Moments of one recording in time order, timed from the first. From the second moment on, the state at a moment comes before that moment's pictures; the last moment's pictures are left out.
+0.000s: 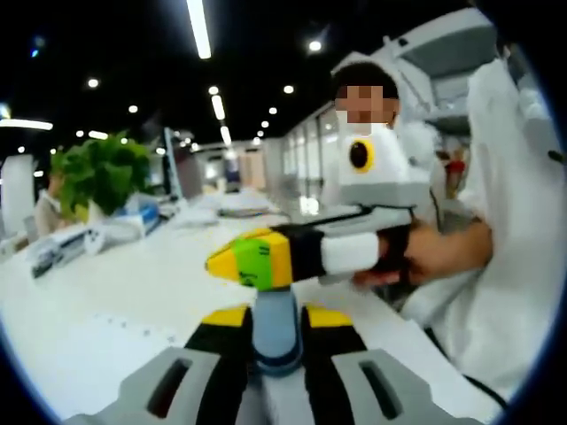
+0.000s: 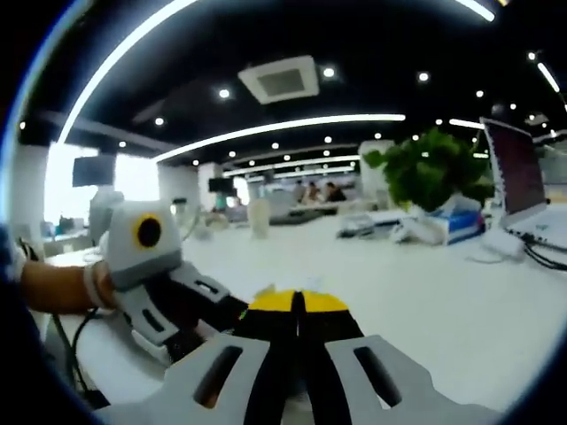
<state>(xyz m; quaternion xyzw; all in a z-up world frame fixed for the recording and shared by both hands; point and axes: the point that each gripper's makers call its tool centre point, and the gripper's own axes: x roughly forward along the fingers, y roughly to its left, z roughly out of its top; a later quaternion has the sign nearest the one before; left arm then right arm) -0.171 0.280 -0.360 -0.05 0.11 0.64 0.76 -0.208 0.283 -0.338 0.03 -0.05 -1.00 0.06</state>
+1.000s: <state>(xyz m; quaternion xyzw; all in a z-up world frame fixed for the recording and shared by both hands) -0.166 0.276 -0.359 -0.05 0.11 0.64 0.76 -0.205 0.262 -0.300 -0.01 0.00 -1.00 0.09</state>
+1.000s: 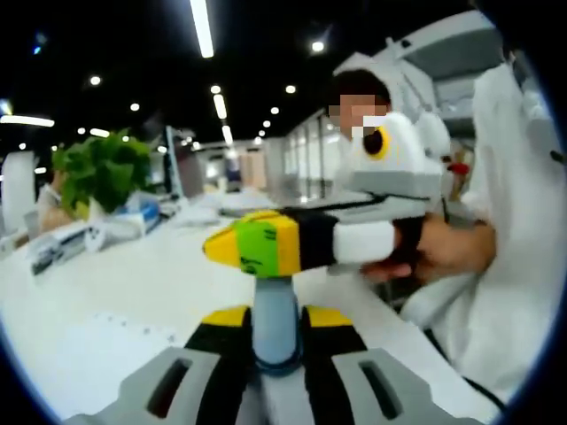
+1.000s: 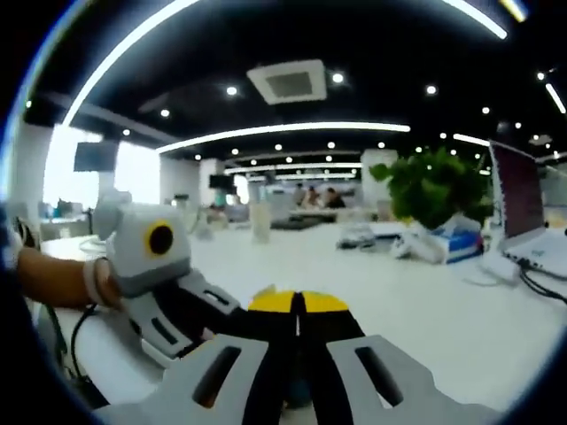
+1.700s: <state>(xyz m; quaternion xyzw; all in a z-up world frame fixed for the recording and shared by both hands) -0.165 0.277 -0.359 -0.05 0.11 0.64 0.76 -0.184 0.309 -0.275 -0.04 0.04 -0.99 0.10</state>
